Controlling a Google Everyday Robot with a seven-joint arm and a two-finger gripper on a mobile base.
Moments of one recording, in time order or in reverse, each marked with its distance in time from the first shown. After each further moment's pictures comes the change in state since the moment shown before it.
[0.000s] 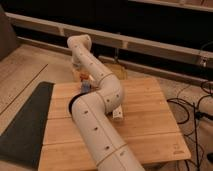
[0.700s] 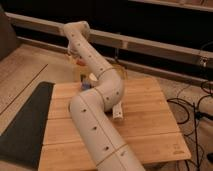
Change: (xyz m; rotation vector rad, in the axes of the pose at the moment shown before) arm -0.007 -0.051 -0.076 0.177 -0.069 0.030
